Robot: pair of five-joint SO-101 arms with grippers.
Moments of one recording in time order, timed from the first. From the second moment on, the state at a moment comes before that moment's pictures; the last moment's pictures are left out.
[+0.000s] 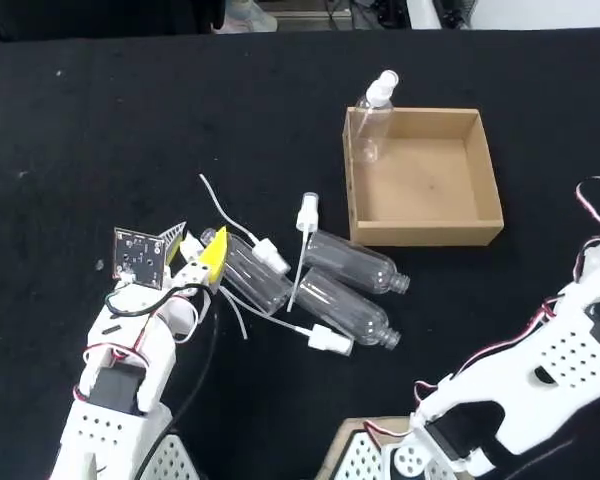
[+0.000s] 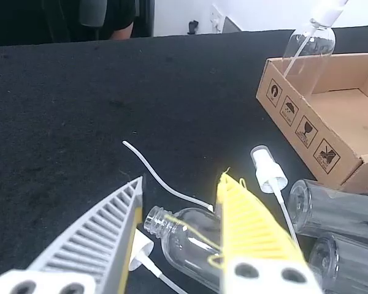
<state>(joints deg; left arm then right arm) 7.9 -96.3 96.5 24.0 0.9 54.3 38.6 -30.8 91.3 31.4</state>
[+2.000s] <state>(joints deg) 7.9 -96.3 96.5 24.0 0.9 53.2 16.7 -22.6 88.5 30.0</state>
